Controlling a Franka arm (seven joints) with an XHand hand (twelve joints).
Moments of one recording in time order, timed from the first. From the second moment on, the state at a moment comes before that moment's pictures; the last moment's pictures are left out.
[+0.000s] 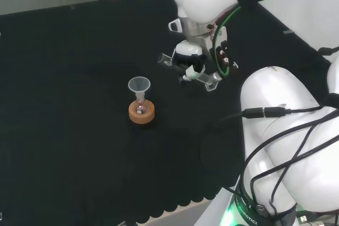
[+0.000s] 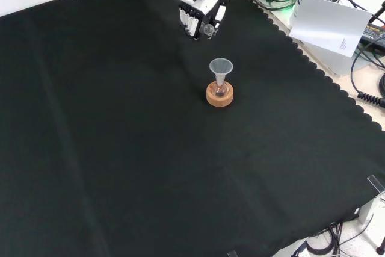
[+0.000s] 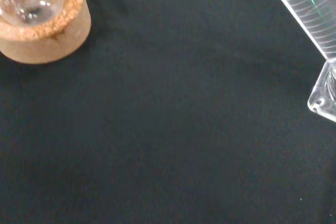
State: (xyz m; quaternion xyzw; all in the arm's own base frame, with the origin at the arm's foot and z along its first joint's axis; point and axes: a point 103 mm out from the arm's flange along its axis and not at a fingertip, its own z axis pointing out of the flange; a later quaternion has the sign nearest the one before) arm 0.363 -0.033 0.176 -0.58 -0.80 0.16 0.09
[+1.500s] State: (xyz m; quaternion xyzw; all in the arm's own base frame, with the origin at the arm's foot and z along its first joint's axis) arm 0.363 0.008 0.179 -0.56 -0.77 0.31 -0.01
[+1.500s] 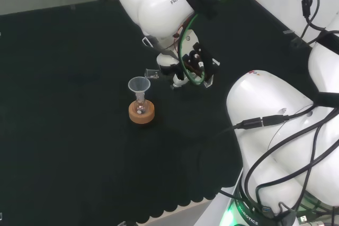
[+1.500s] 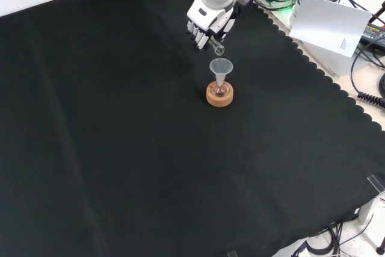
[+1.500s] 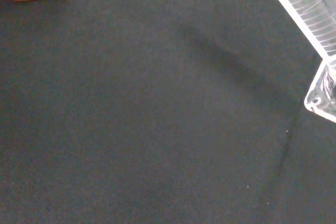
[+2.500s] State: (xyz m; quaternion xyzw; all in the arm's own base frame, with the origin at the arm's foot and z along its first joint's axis) arm 0.360 0.015 0.193 -0.56 -0.74 0.36 -0.07
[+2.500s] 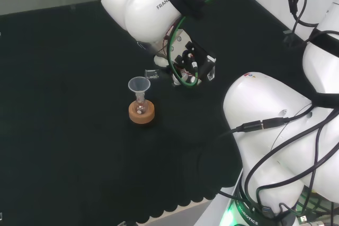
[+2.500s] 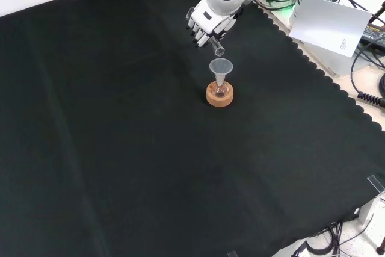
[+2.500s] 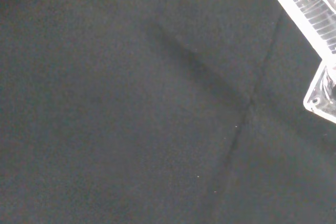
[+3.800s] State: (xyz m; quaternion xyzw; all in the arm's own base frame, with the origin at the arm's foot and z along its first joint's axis) arm 0.357 0.023 0.203 -0.55 -0.73 0.39 -0.13
